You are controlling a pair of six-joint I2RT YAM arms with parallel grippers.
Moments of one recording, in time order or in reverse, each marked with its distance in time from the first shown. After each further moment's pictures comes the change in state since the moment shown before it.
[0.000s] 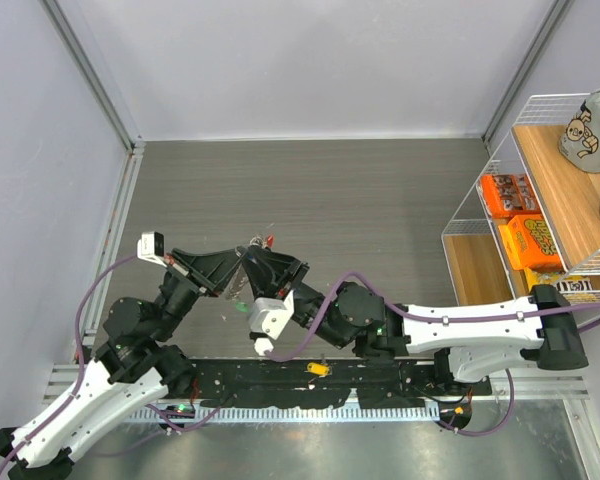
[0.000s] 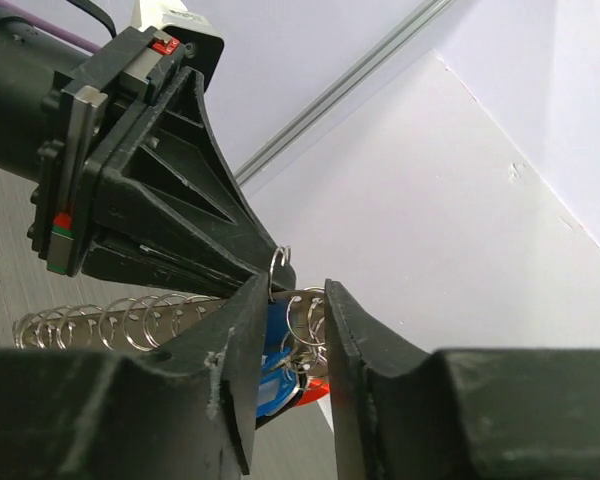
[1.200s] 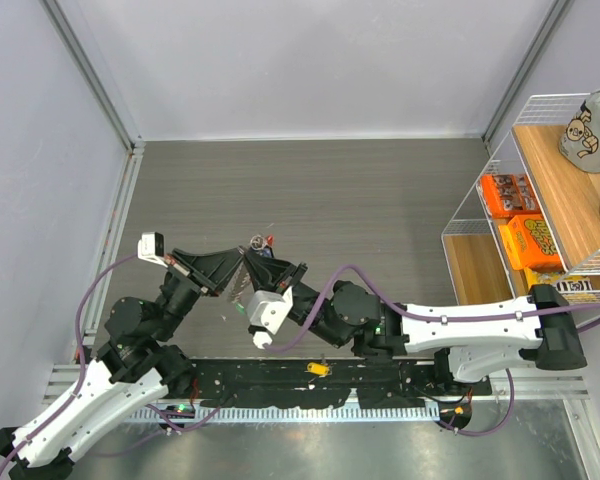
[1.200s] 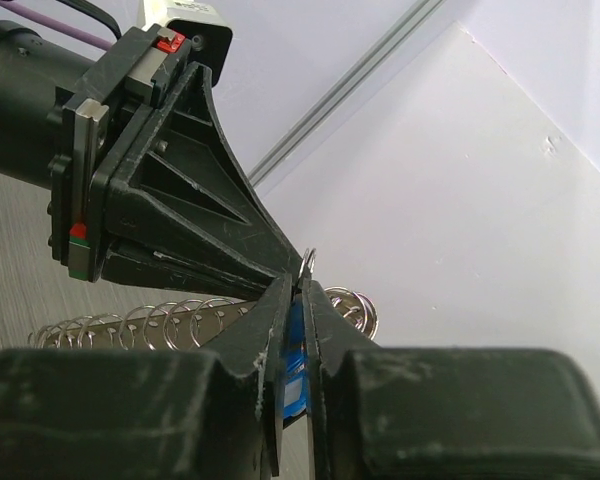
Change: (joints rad) left arm 0.000 -0.002 -0.015 0.010 0.009 0.026; right arm -0.005 -0.003 0.000 -0.036 0.006 0.106
